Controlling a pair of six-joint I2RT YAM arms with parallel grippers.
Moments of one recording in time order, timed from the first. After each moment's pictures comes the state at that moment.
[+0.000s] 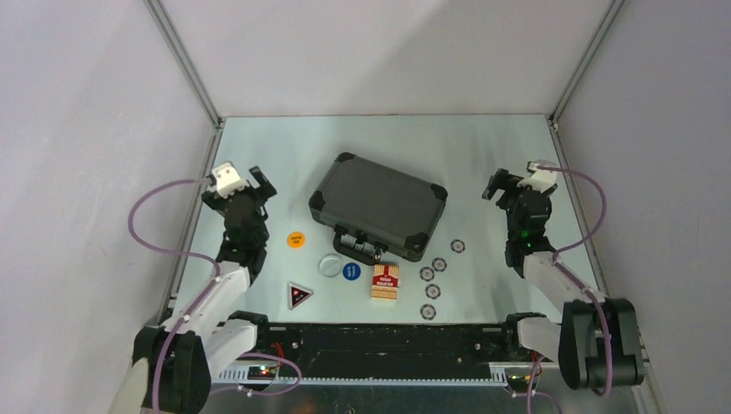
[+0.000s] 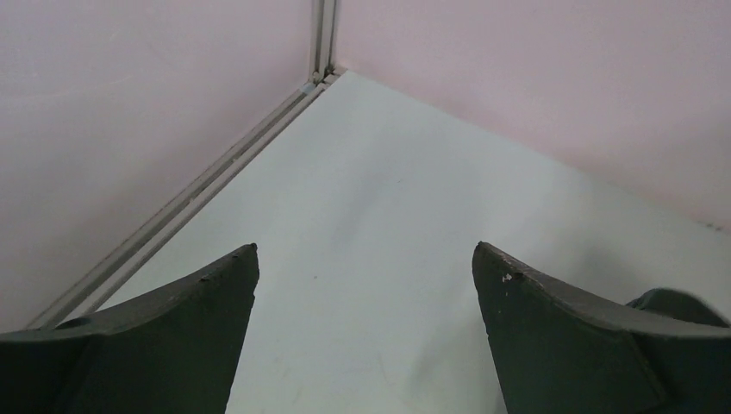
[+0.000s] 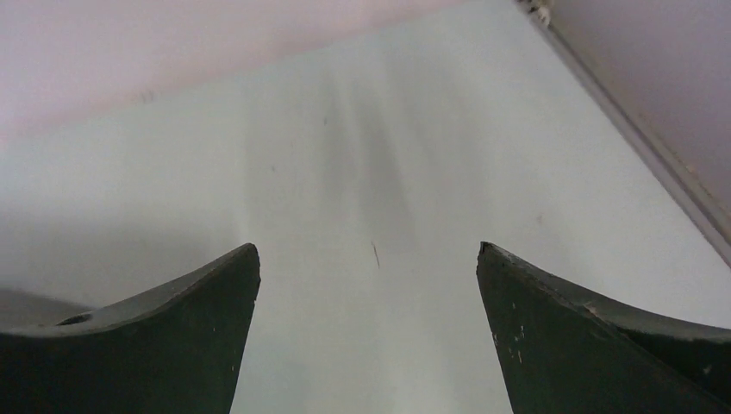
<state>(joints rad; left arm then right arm) -0.16 0.98 0.39 0.59 -0.59 -0.15 0.07 1.18 0.42 0.63 0.22 0.16</state>
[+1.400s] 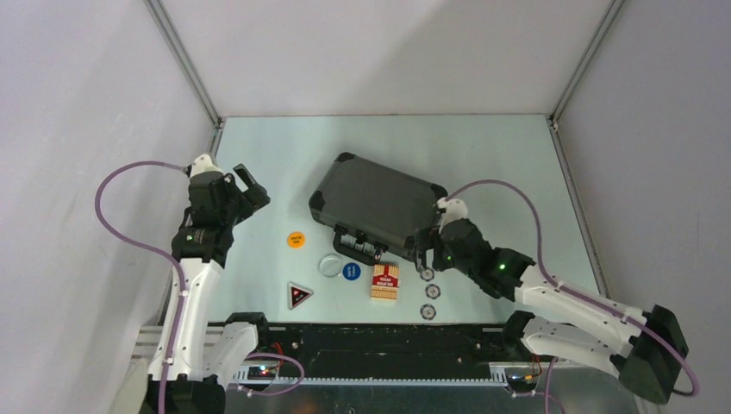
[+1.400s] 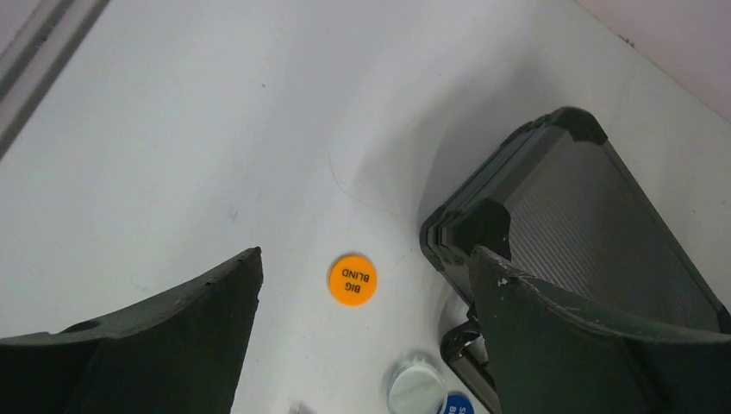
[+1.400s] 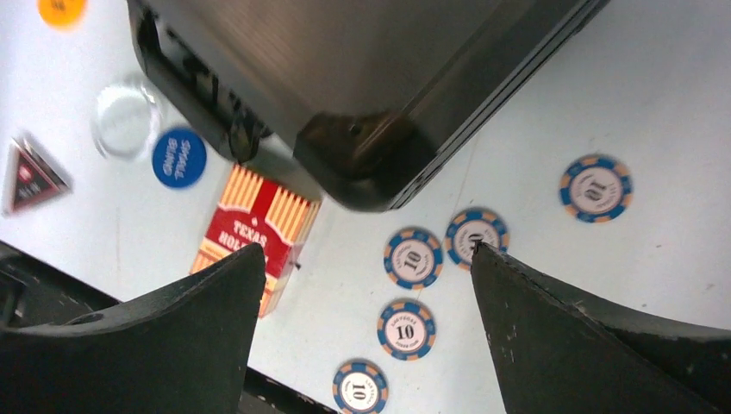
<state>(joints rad) 0.02 0.86 0.92 -0.59 -0.14 -0.49 0.83 0.92 0.65 -0.37 0.23 0.51</state>
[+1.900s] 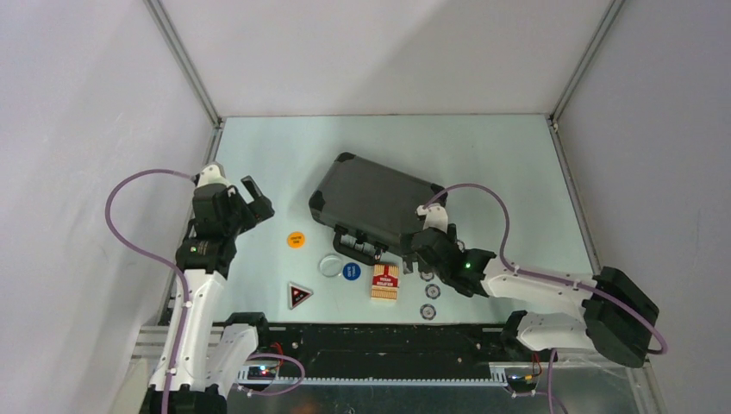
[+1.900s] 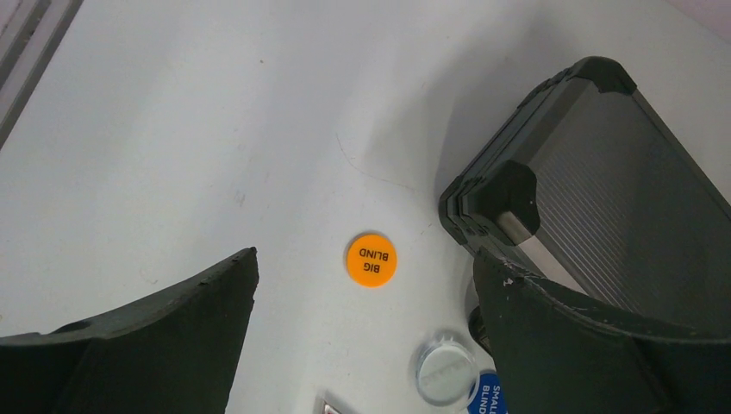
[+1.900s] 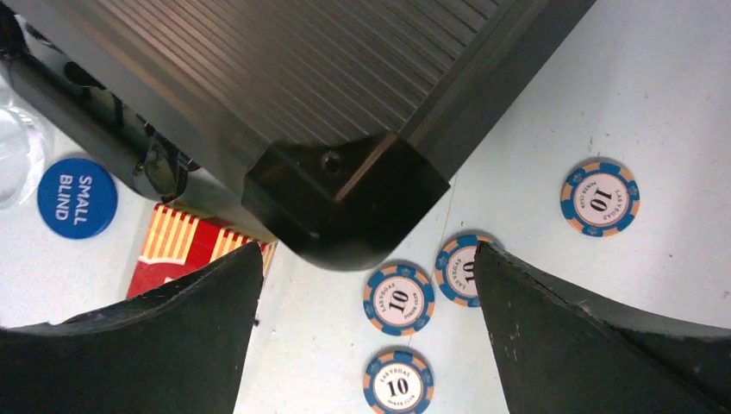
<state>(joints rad) 0.02 0.79 0.81 -0.57 -0.09 -0.41 0.99 1.18 0.62 -0.23 0.46 0.56</state>
